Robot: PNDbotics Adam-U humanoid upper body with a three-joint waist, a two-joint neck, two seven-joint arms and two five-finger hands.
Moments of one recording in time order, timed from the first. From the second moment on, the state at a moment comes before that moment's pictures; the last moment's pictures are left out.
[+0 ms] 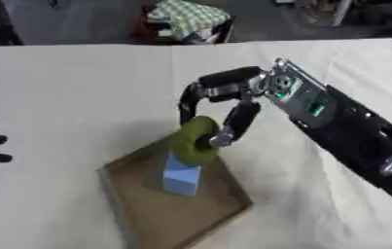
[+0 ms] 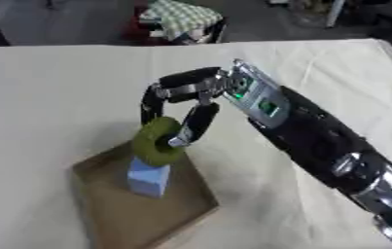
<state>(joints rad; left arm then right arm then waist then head) -0.21 0.19 -0.03 -1.74 0.13 0.00 -0.13 -0.73 -0.59 0.47 -1.49 0.15 -0.33 0.82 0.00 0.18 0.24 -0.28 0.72</state>
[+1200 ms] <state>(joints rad) -0.21 0.20 -0.02 -1.74 0.13 0.00 -0.12 -0.82 -0.66 0.39 -1.63 0.14 -0.34 0.76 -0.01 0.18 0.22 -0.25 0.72</state>
